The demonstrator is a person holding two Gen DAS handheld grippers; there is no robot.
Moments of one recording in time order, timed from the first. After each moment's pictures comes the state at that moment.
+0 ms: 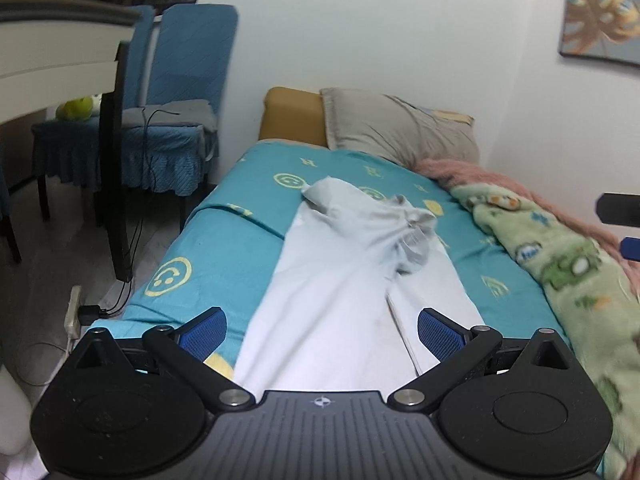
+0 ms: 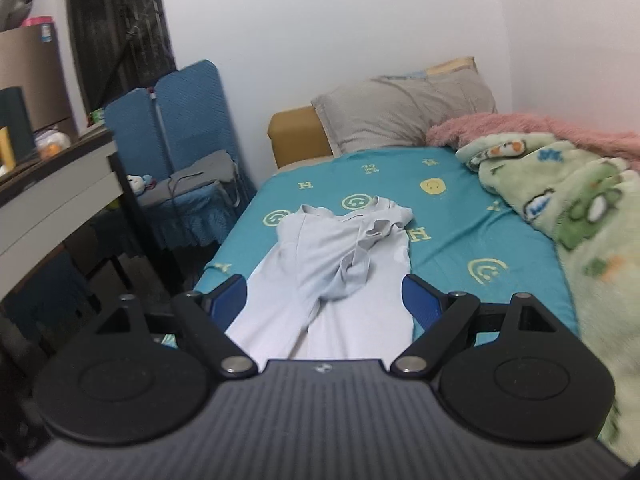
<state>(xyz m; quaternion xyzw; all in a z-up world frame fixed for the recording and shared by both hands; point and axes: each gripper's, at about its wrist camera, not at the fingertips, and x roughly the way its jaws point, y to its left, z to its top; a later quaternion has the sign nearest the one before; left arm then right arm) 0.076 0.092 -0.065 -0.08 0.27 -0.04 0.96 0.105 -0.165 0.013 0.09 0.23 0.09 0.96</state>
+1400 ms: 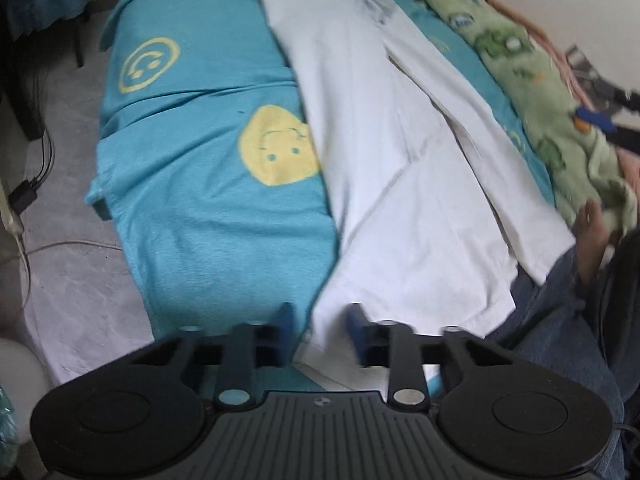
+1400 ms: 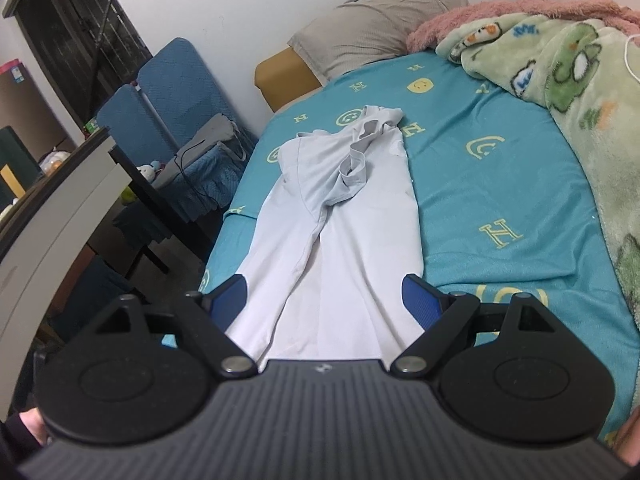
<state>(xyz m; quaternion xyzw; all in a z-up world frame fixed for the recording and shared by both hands) 0.078 0.232 -0.121 0.03 0.57 -0.27 0.78 0.091 -0.196 -0.037 0.23 0.33 0.10 0.91</state>
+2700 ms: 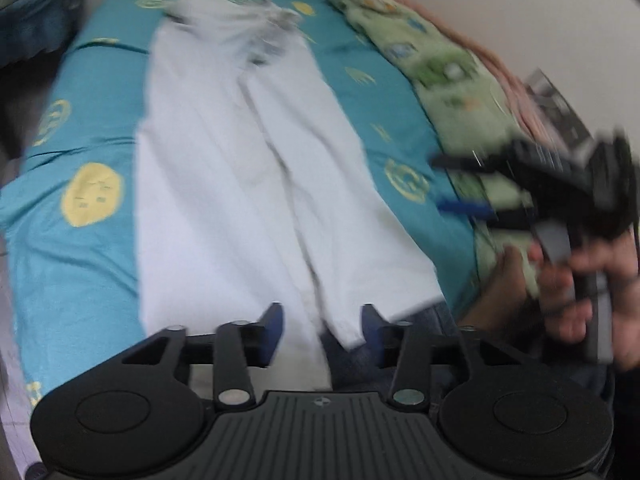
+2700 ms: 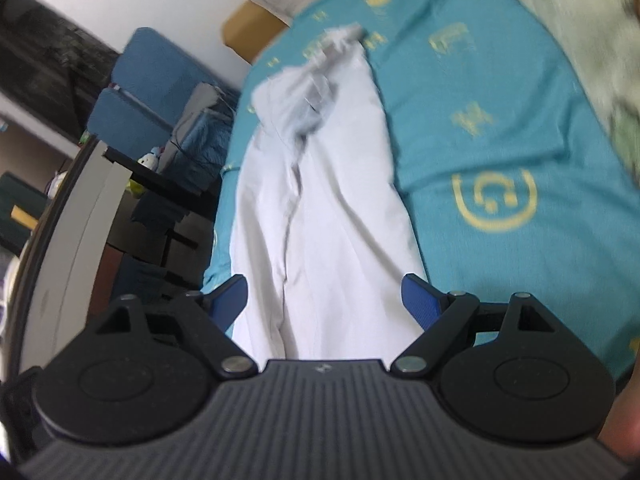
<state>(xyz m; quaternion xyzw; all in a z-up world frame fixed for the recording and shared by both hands) 0.034 0.099 -0.059 -0.09 0.53 -0.22 0.82 0.085 -0.242 -0.092 0.35 0.44 0.11 0.82</state>
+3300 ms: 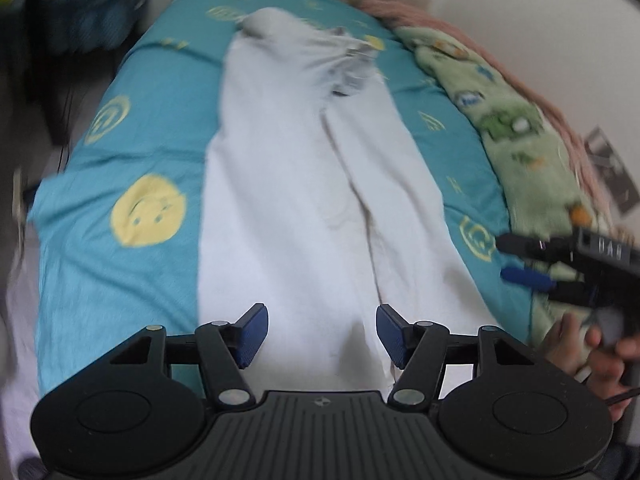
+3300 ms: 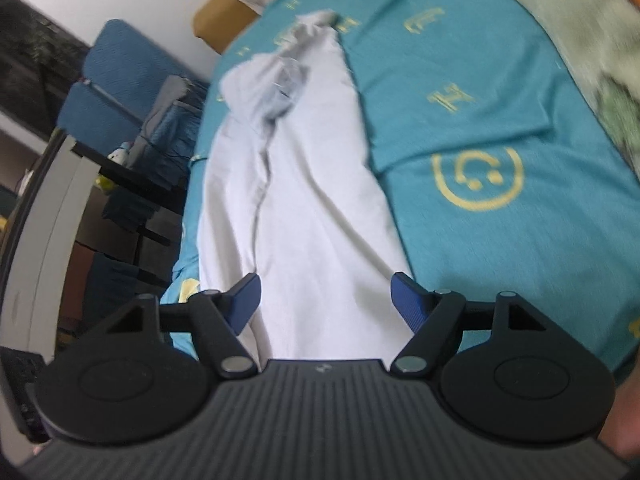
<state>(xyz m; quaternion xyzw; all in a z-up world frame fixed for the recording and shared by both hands) 0.064 0.084 -0.081 -0.06 0.50 -0.18 0.85 0.087 -0.221 -0.093 0.30 0.43 0.08 0.85</state>
